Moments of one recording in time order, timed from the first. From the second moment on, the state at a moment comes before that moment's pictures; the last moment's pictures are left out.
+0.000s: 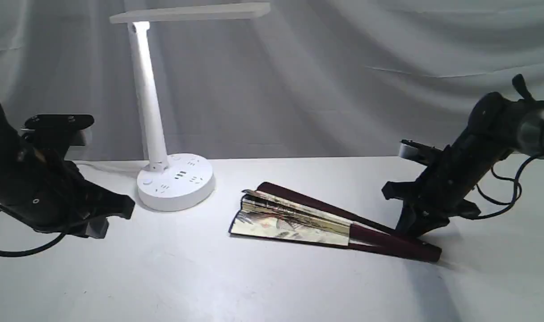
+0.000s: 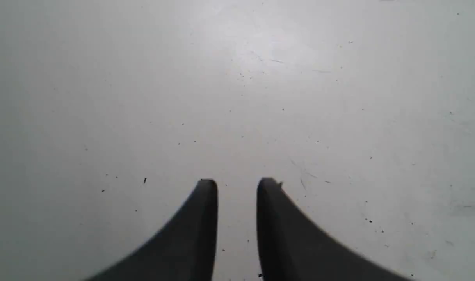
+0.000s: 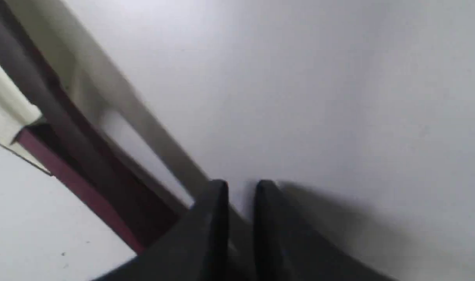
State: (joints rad) left arm -0.18 1.69 -1.15 -0.13 0.68 0.05; right arm -0.16 2.50 -2.05 0.44 1.21 -0.33
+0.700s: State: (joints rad) left arm -0.18 1.69 -1.15 -0.13 0.70 0.05; right arm -0.11 2.20 -1.49 0.50 1.03 -0.43
